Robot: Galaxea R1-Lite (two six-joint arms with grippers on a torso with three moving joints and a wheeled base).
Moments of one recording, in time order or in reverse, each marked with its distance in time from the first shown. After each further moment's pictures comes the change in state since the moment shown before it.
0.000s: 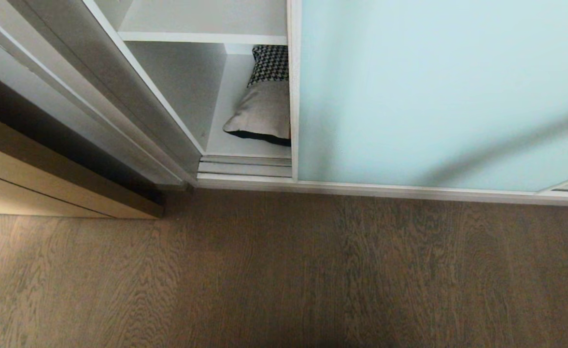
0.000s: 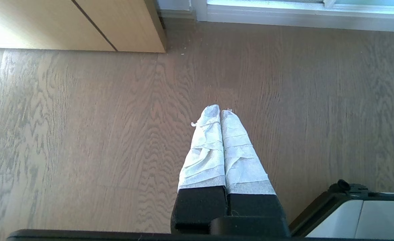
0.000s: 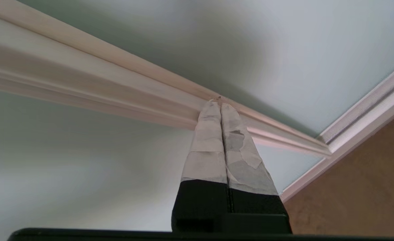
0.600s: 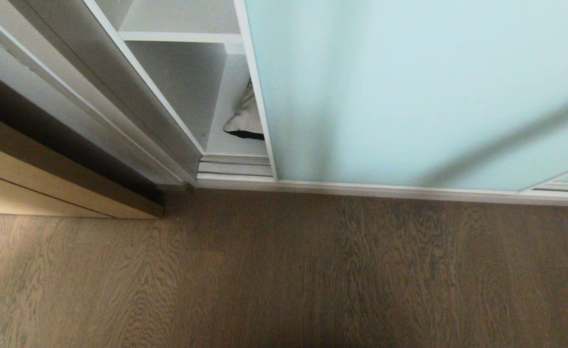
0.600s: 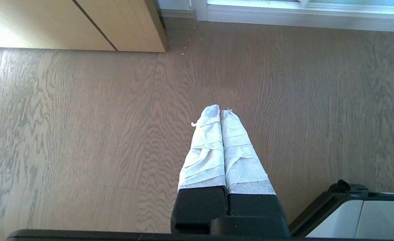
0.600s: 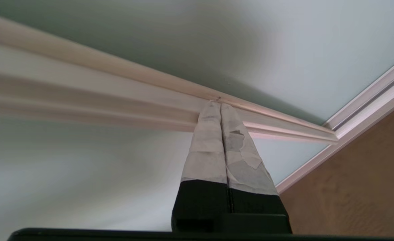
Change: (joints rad) left arm 0.000 0.000 0.000 0.000 0.000 0.000; right arm 0.046 -0.190 0.239 -0.004 0.017 0.000
